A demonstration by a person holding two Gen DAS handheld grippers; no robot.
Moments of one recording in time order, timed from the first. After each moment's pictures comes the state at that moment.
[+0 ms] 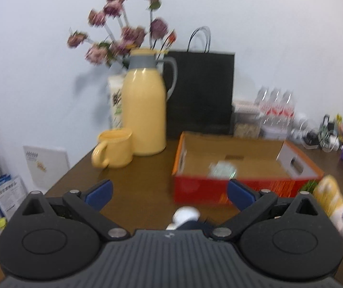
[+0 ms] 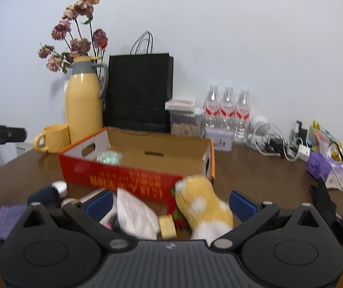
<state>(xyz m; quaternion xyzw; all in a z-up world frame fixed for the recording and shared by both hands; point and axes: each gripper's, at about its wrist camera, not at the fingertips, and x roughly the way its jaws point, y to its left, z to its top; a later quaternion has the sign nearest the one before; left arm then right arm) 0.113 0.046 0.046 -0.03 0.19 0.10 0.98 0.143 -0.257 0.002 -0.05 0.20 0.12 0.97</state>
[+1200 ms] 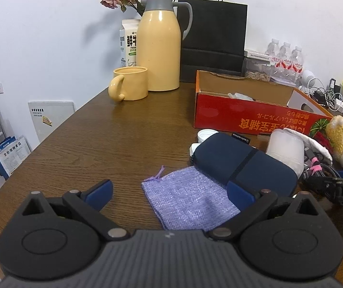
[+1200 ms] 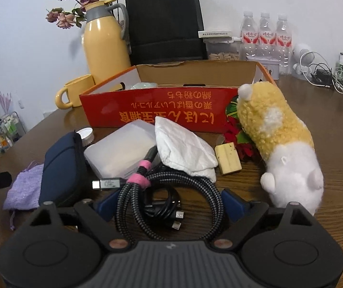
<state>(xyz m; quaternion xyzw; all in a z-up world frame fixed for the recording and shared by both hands) 0.073 0.070 -0.014 -0.04 0.29 0.10 0.95 0.183 -0.226 -0.069 0.01 0.33 0.21 0.92</state>
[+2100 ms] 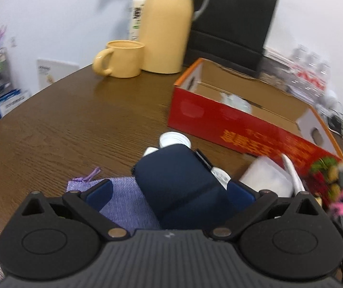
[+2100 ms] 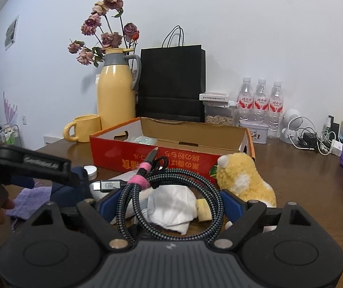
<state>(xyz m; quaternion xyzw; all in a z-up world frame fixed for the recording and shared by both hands) 0.162 0.023 -0.018 -0.16 0.33 0.17 0.91 0.146 -0.245 -0.033 -0.04 0.19 0.20 0.96</state>
